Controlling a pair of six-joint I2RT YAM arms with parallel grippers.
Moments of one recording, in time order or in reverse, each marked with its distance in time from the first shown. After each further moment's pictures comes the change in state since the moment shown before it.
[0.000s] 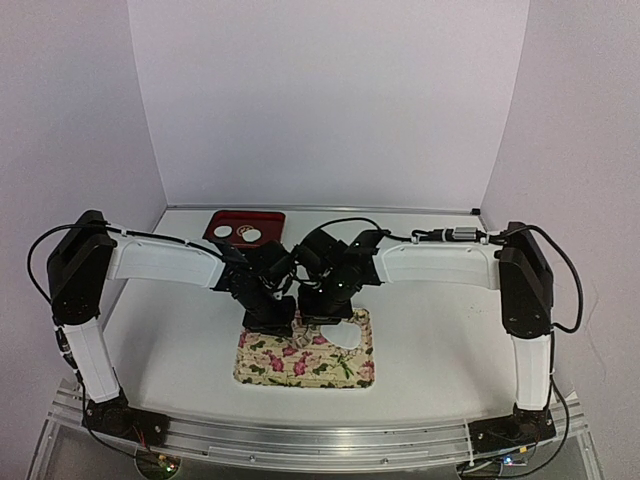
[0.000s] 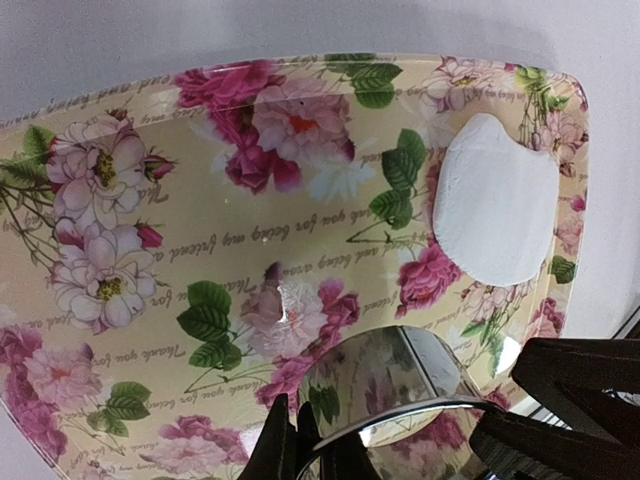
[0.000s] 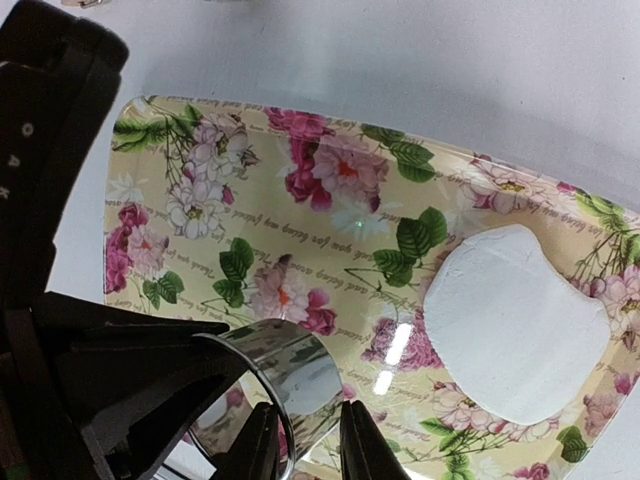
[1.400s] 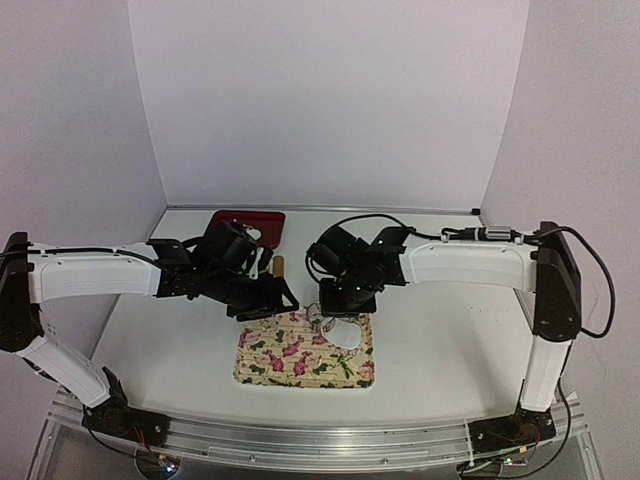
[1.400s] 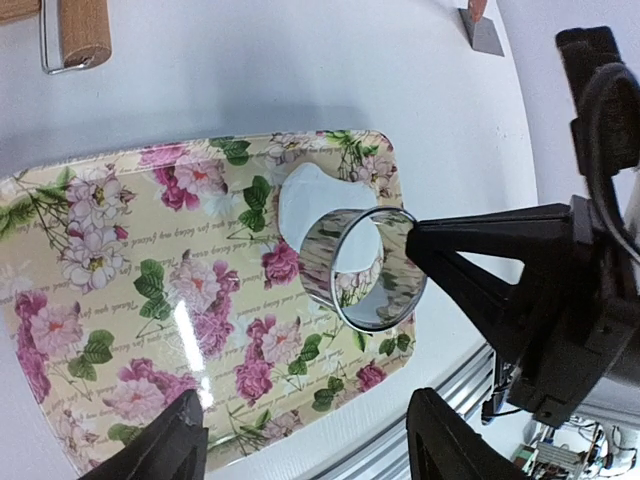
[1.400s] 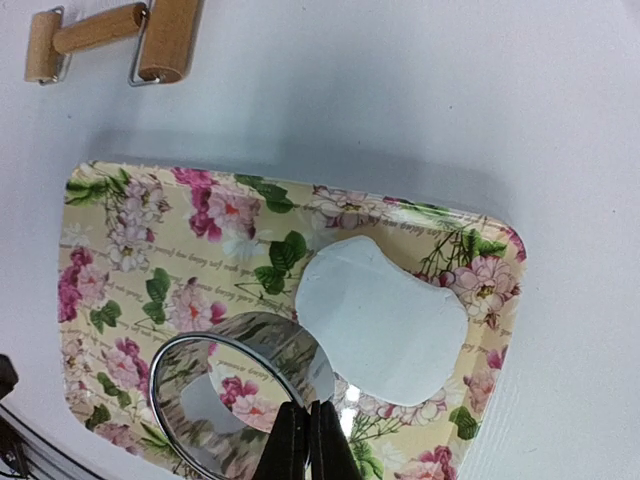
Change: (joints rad) left arm 0.000 -0.369 -0.211 0.200 0.009 -0.080; right arm 0.007 -0.154 -0.130 -0.029 0.236 0.016
